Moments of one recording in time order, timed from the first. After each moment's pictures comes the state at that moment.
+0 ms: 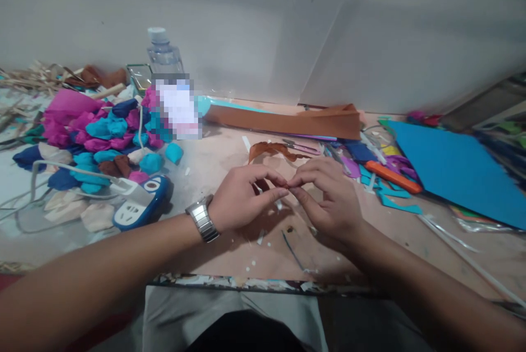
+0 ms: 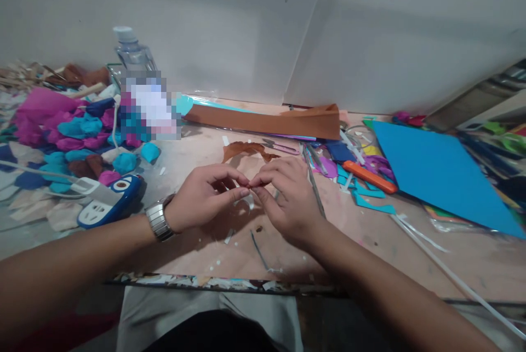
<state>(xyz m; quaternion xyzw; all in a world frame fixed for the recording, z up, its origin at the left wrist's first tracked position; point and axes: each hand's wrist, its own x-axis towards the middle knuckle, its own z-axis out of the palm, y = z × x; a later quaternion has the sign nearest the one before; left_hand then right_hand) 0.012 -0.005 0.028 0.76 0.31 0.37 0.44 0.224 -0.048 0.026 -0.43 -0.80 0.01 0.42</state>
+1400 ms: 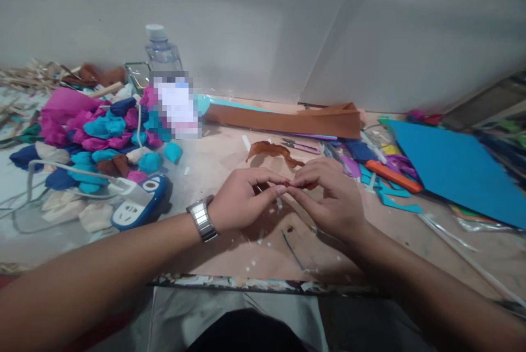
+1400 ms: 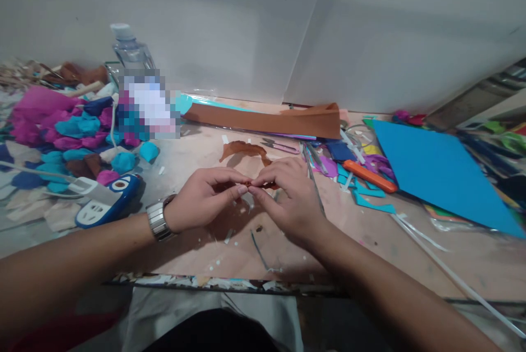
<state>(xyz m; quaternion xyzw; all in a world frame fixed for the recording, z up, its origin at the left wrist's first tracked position) 0.012 -0.005 0.023 0.75 0.29 0.37 0.47 0.225 -0.045 0.025 -0.43 -0.79 0.05 0.44</state>
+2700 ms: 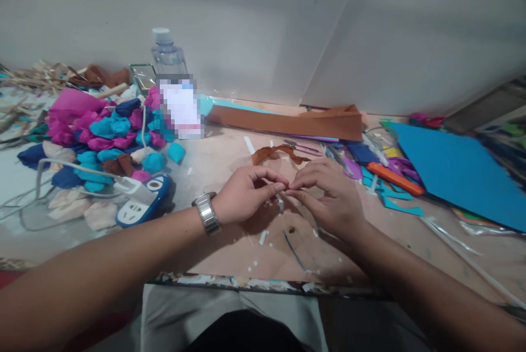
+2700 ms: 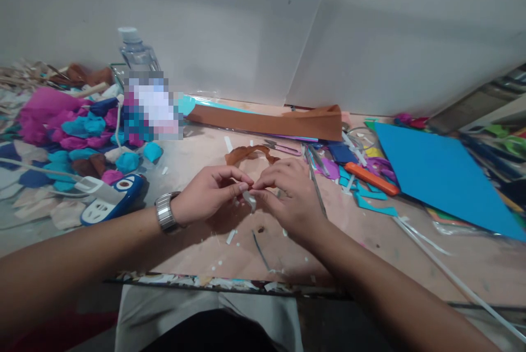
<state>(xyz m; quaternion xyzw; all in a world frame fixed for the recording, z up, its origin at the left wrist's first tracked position) 0.015 0.006 0.014 0.64 0.31 0.33 0.62 0.230 -0.041 0.020 -0.43 -0.79 0.04 0.43</state>
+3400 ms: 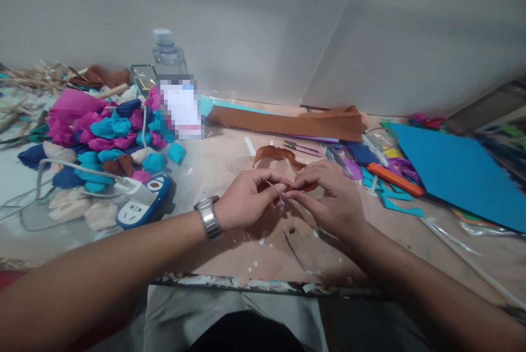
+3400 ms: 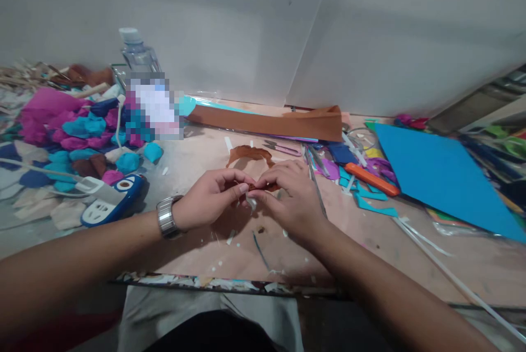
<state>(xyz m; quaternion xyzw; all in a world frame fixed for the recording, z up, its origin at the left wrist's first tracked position) 0.020 -0.002 0.015 0.61 0.29 0.34 0.65 0.227 -0.041 0.024 -0.44 -0.79 0.05 0.43</state>
